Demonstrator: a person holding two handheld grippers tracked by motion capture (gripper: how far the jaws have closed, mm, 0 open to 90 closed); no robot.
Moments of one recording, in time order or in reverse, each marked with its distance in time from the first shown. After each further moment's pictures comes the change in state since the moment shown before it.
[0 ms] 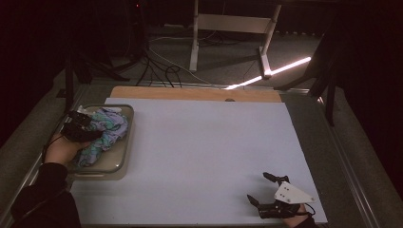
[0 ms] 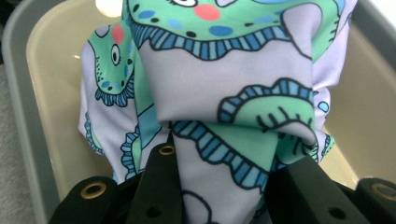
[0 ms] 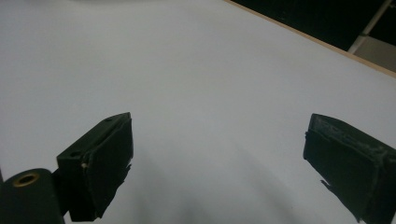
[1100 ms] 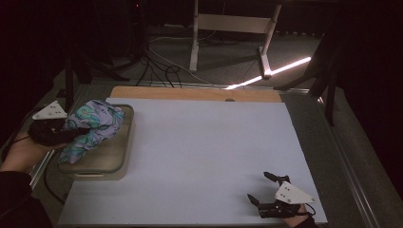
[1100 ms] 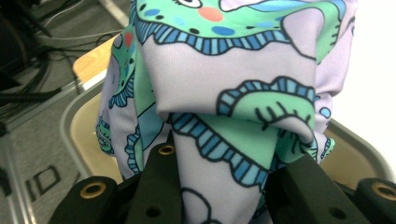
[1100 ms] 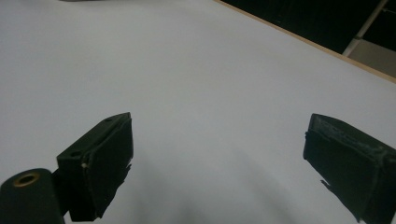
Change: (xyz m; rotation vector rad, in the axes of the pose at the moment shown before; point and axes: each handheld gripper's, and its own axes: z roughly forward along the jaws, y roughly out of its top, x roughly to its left) left arm 0.015 -0.017 -0.080 -0.278 -0.171 0.265; right arm -0.001 0.000 -0.001 -0.008 -0.013 -0.007
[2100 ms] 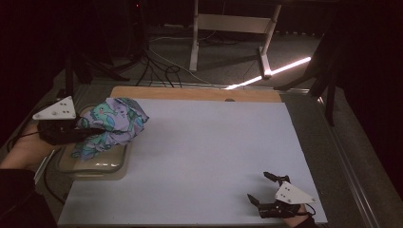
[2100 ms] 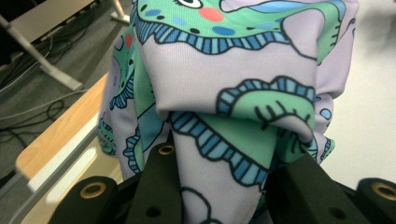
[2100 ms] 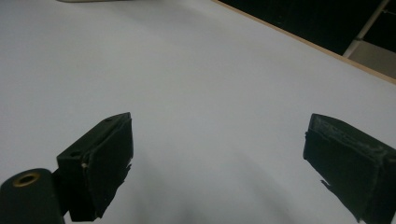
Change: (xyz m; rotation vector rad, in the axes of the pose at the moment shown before) left arm -0.042 0.052 -0.015 -0.142 -0.204 0.210; right arm 0.000 0.000 0.000 -0.005 0.002 0.001
